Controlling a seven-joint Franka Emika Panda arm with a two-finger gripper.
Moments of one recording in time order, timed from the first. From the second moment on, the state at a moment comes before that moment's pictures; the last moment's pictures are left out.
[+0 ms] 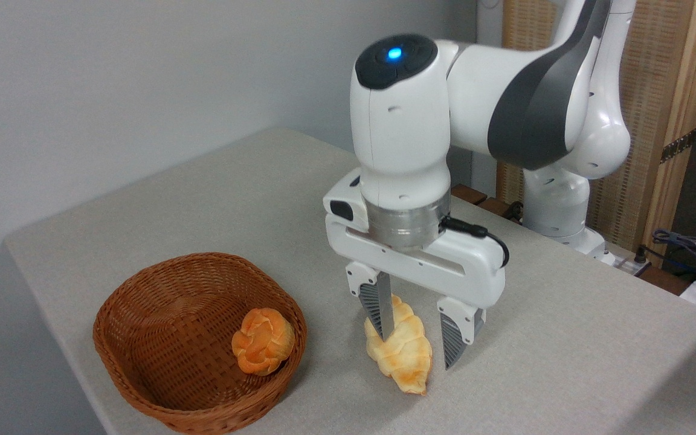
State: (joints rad) arm -0.41 -0.16 0.66 -2.18 0.04 1.98 0.72
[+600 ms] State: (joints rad) arm -0.50 -0.13 0.65 -2.20 0.05 2.02 0.72
